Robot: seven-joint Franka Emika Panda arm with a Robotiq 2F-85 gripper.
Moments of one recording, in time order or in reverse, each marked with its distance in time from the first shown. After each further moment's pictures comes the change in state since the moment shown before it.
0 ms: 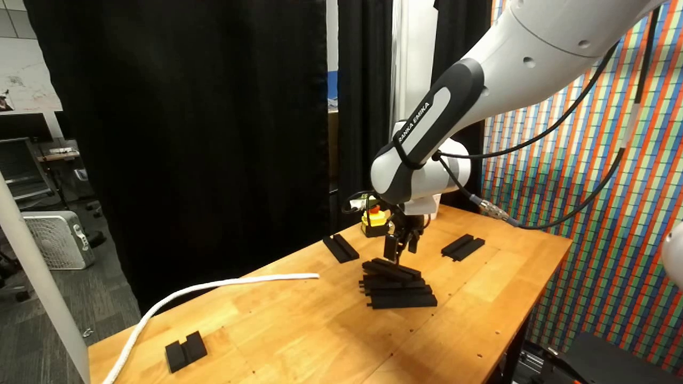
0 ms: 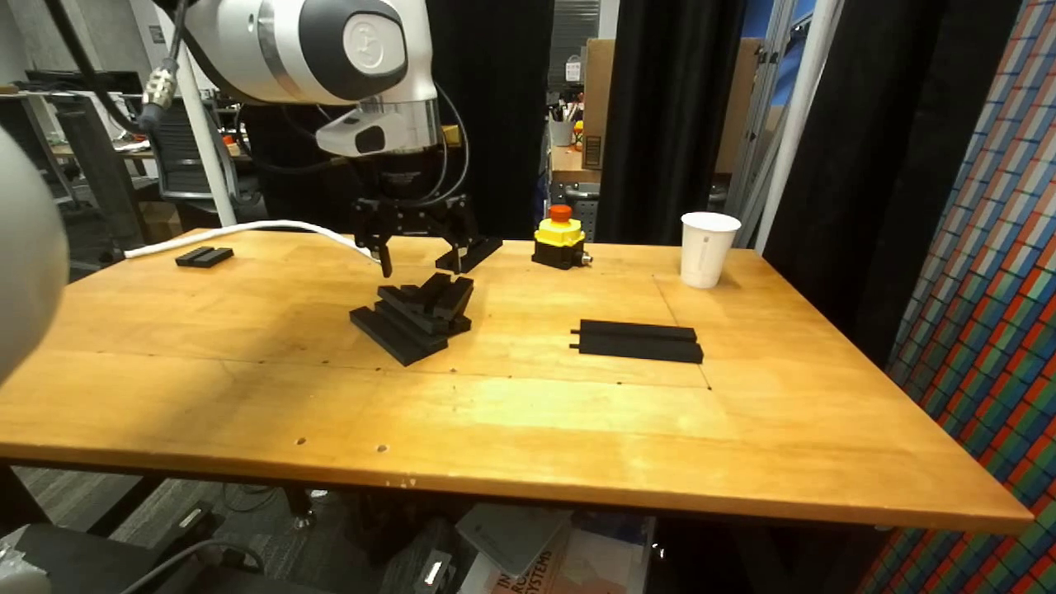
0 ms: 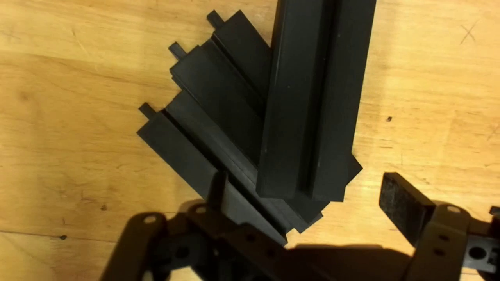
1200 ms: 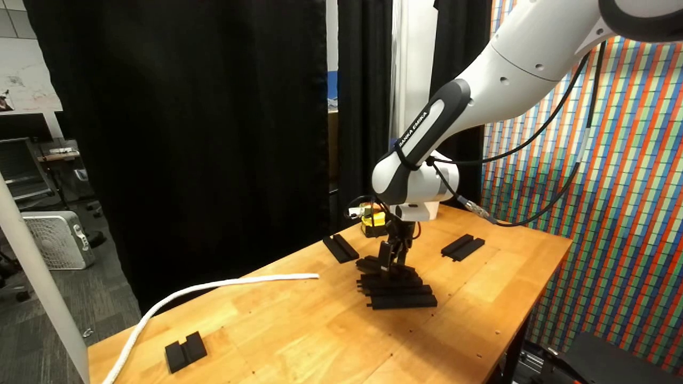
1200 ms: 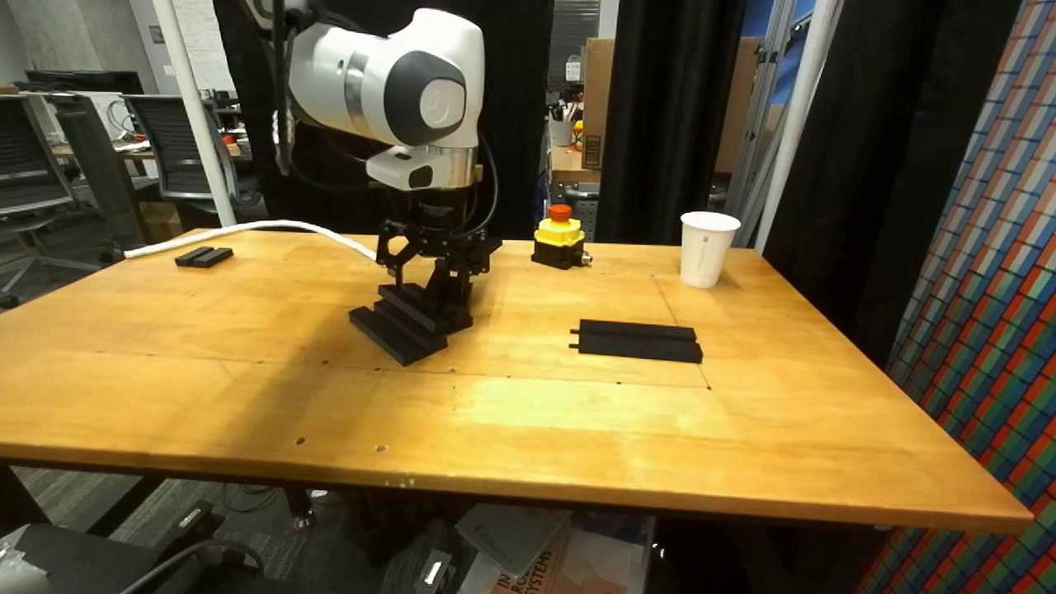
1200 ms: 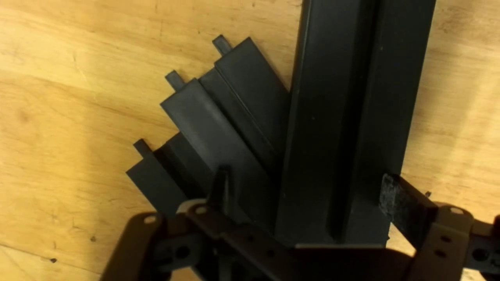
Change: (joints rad) arm -1.118 -0.007 1.061 0.140 -0.098 0.018 -0.078
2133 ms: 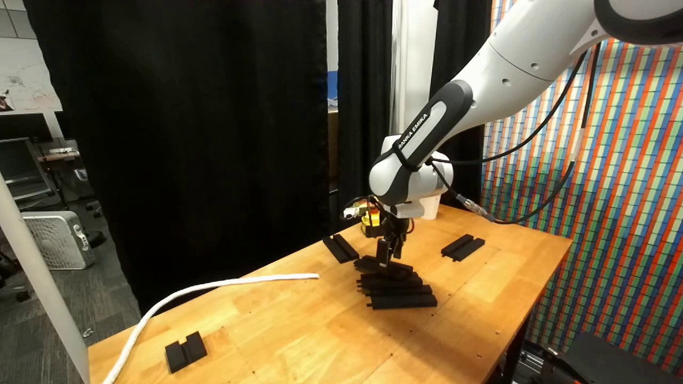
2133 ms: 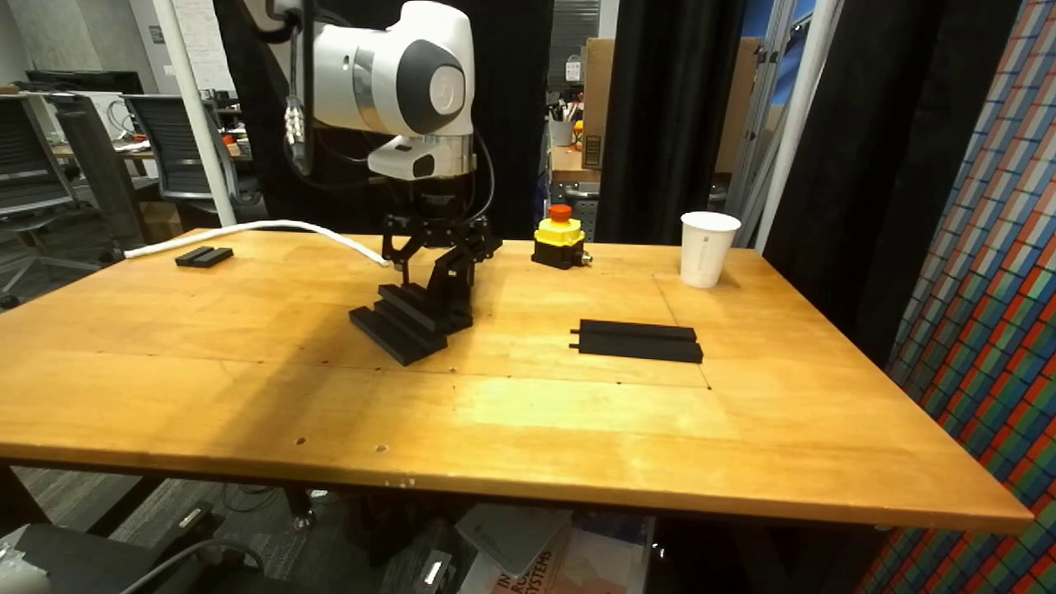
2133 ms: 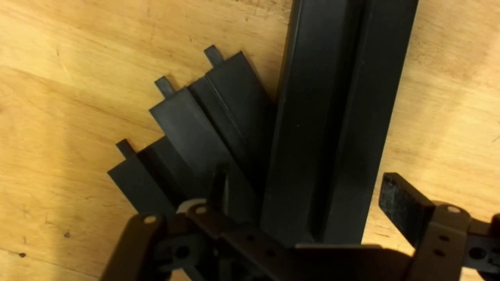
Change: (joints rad) arm -0.059 0.012 0.067 0.049 -0.167 -0.018 0.055
